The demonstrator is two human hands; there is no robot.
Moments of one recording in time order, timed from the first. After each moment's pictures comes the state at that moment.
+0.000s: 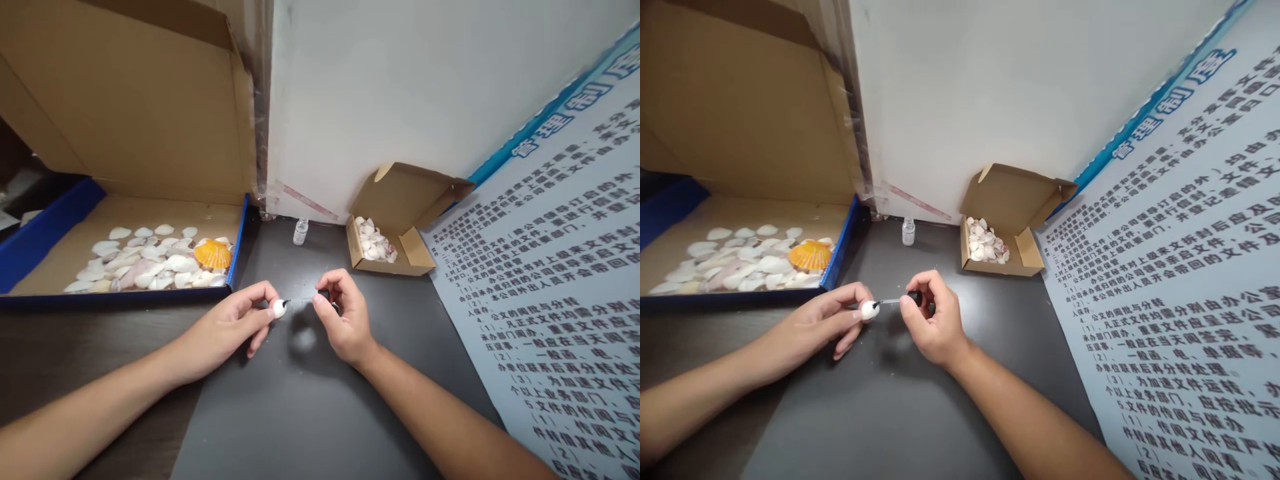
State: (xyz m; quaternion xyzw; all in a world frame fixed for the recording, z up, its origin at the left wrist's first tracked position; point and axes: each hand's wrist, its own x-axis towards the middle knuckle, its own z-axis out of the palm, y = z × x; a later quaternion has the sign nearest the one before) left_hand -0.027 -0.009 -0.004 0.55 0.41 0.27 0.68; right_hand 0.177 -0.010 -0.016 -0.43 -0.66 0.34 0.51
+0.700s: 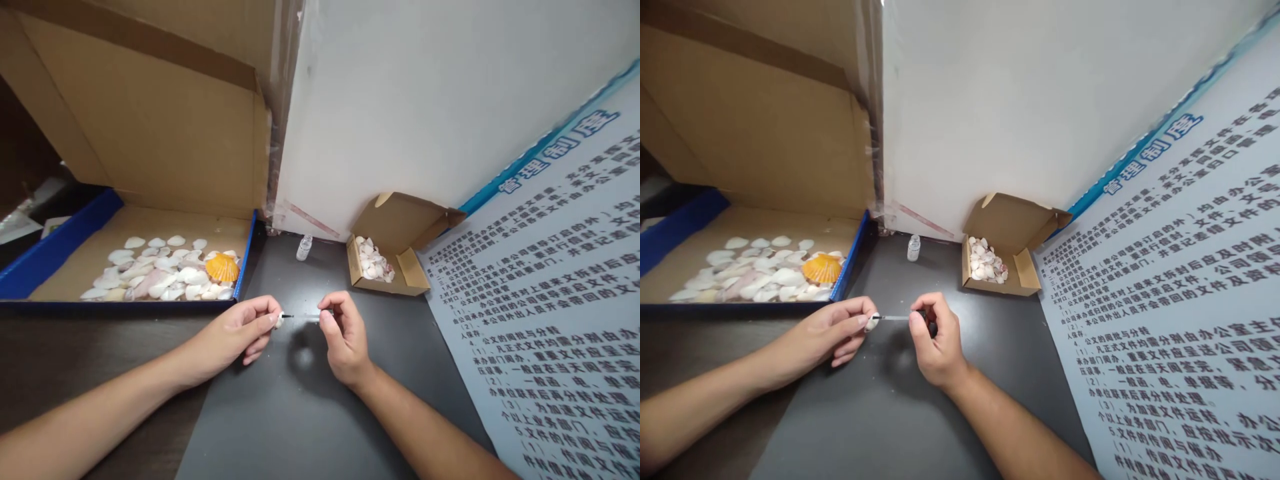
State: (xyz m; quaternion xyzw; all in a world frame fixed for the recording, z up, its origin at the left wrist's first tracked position) left_hand -0.027 -0.005 -0.008 0.48 0.38 0.30 0.73; right_hand 0.175 -0.013 -0.017 -0.43 -0.67 0.32 0.51
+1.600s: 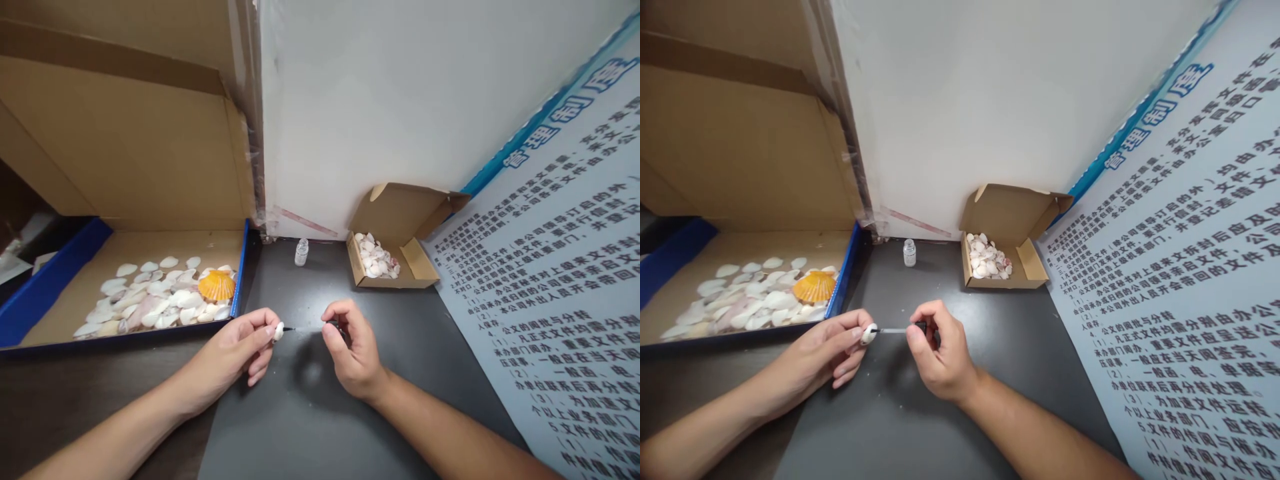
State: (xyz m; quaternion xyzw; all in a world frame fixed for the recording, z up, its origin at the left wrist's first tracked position) left_hand -0.028 -0.003 -0.004 0.44 0.40 0.29 0.75; right_hand 0.176 -0.016 -0.016 -0.42 -0.68 0.30 0.52
